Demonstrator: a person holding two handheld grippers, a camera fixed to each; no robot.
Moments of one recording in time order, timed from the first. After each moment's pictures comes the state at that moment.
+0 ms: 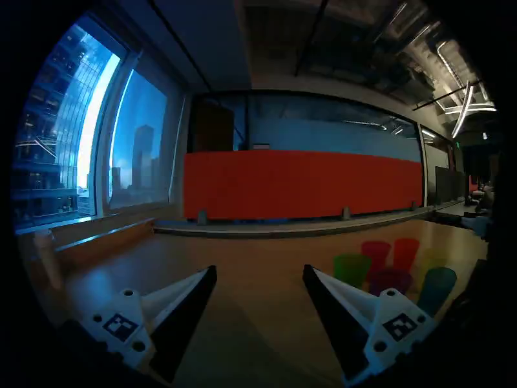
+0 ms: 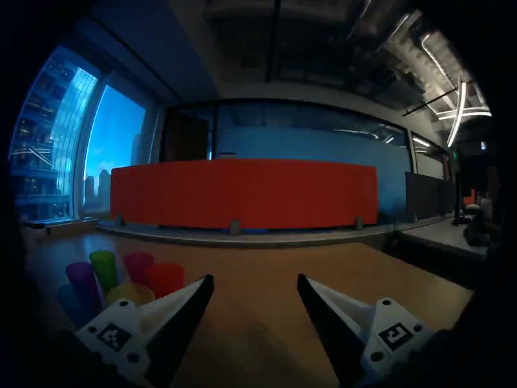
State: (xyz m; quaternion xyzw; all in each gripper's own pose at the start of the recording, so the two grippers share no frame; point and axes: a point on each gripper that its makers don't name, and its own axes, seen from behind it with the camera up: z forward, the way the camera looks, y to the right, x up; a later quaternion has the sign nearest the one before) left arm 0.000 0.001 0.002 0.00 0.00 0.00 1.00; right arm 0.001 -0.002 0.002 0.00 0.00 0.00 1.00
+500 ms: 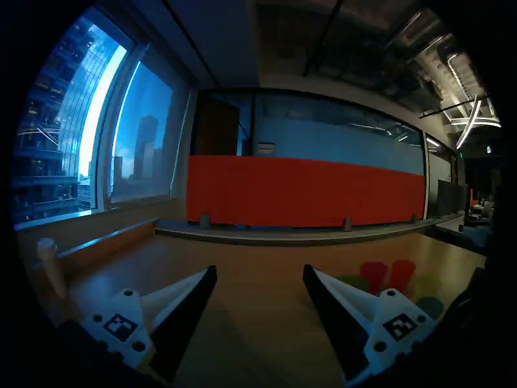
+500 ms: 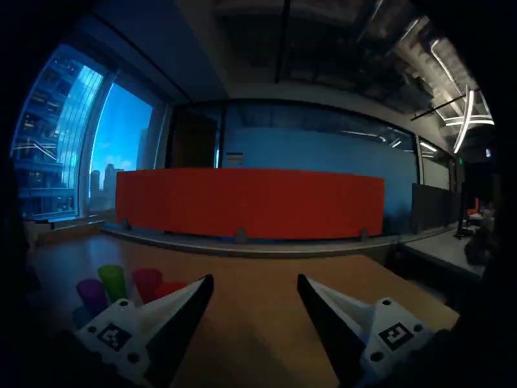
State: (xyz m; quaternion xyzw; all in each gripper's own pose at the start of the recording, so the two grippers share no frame) left arm 0.050 -0.008 0.008 0.00 -0.01 -0.03 1.00; right arm 0.057 -0.012 0.003 0.02 -0.01 -0.02 1.00
